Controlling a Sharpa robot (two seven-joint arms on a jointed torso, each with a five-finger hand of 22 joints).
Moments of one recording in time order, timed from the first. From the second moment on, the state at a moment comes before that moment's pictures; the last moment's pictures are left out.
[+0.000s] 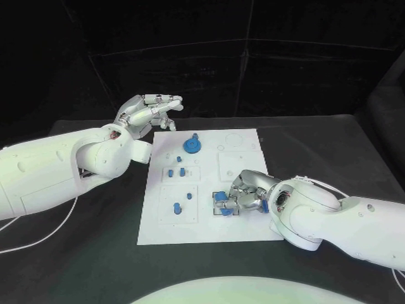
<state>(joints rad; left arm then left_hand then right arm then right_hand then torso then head) 1.27 -0.82 -0.11 1.43 0.06 -0.18 0.44 1.31 -0.08 0.28 -0.01 0.05 0.98 0.18 0.13 0.07 0.98 0.11 0.38 0.09 1.21 0.02 1.10 0.47 0.17 1.22 0.12 0.62 0.62 1.03 -0.85 -0.07 1.85 -1.32 -0.33 -0.57 1.19 -0.02 -0.21 0.29 0.37 1.02 0.06 0.46 0.27 1.40 -0.01 1.25 1.17 1.47 -0.08 1.51 1.31 0.14 1.27 0.04 1.18 0.80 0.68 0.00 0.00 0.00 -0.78</state>
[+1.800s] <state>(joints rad) 1.27 -0.82 -0.11 1.42 0.06 -0.18 0.44 1.31 -0.08 0.28 -0.01 0.05 0.98 0.18 0.13 0.07 0.98 0.11 0.39 0.09 1.21 0.02 1.10 0.47 0.17 1.22 0.12 0.62 0.62 1.03 -0.85 -0.07 1.86 -1.44 -0.25 -0.58 1.27 -0.07 -0.17 0.22 0.13 1.00 0.06 0.49 0.32 1.38 -0.02 1.17 1.14 1.47 -0.08 1.50 1.31 0.14 1.26 0.03 1.16 0.78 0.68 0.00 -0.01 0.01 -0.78</state>
